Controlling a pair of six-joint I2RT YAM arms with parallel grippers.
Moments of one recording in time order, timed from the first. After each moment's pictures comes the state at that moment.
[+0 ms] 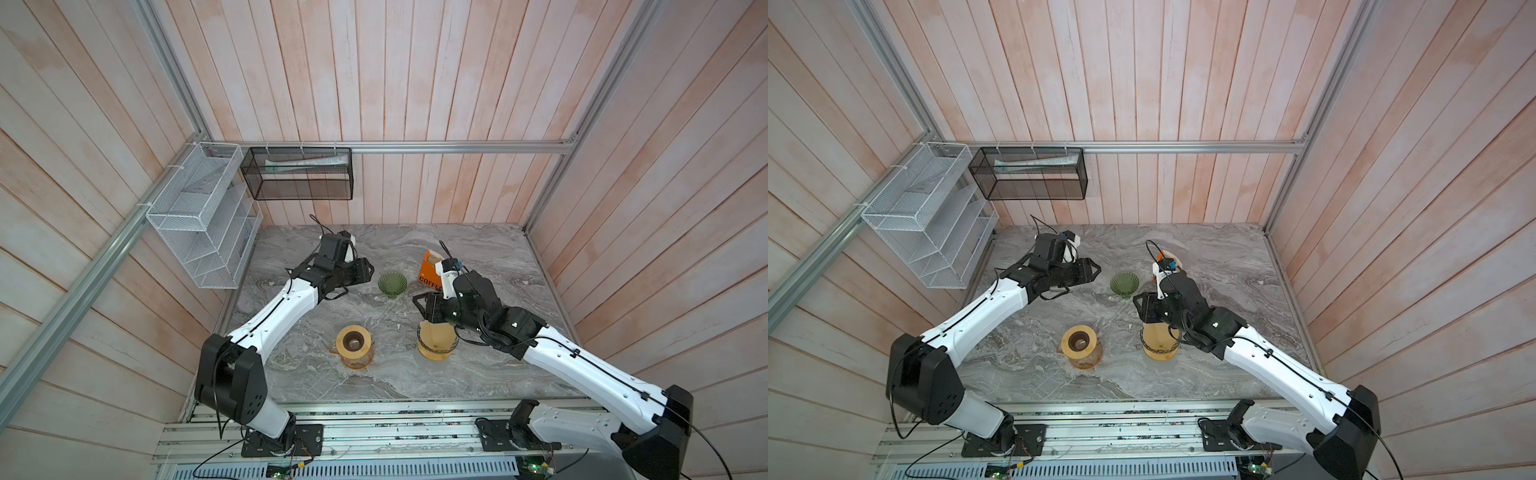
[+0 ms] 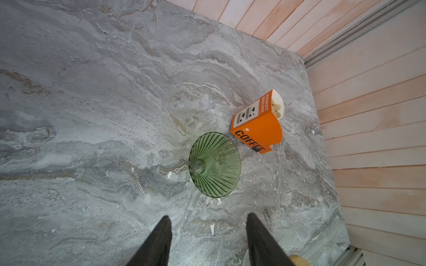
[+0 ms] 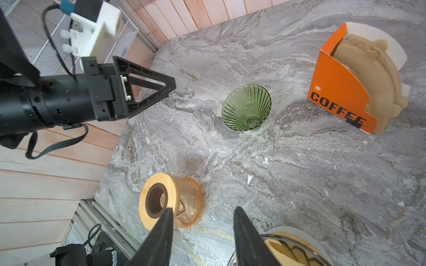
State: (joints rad) left arm -0.42 1.58 1.30 -0.46 0.21 -0.49; right arm 0.82 1.13 1.01 -0.43 0.03 0.66
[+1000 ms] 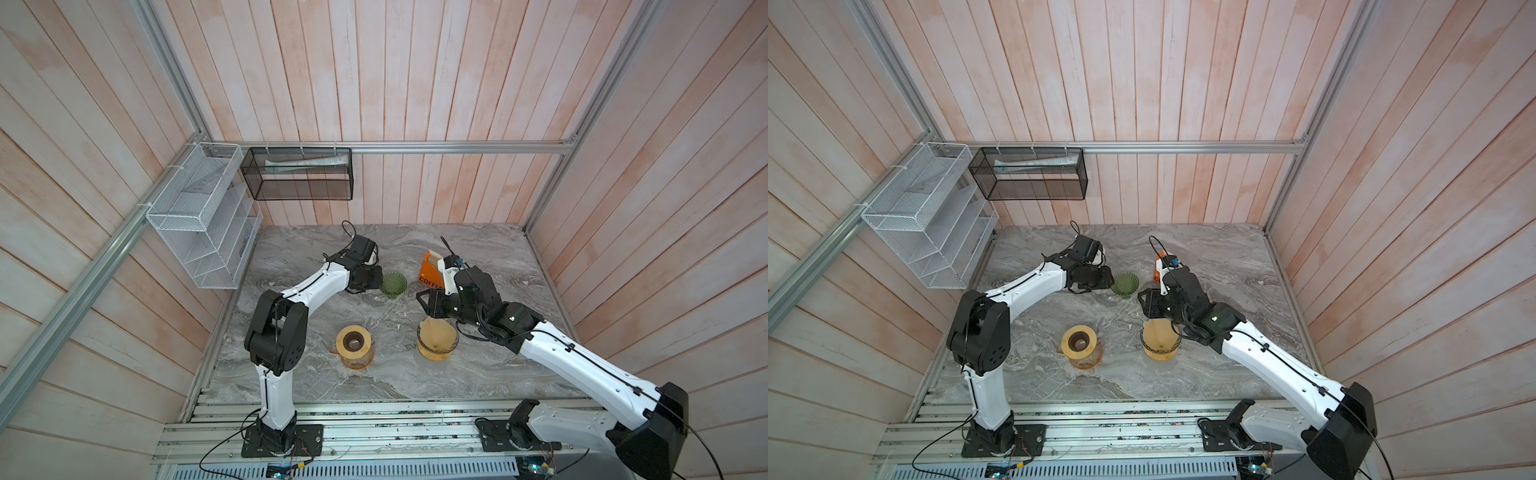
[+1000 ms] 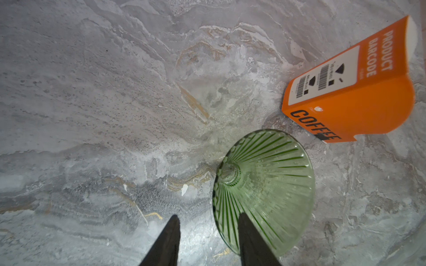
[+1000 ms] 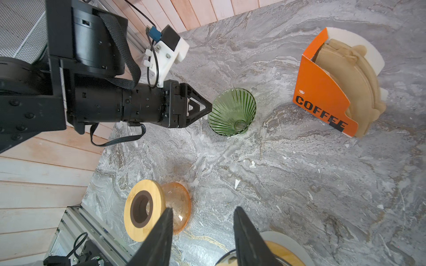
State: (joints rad) left arm -0.47 1.95 1.51 -0.56 0.15 -0.41; right arm 0.75 1.17 1.02 -0.43 0.00 0.62
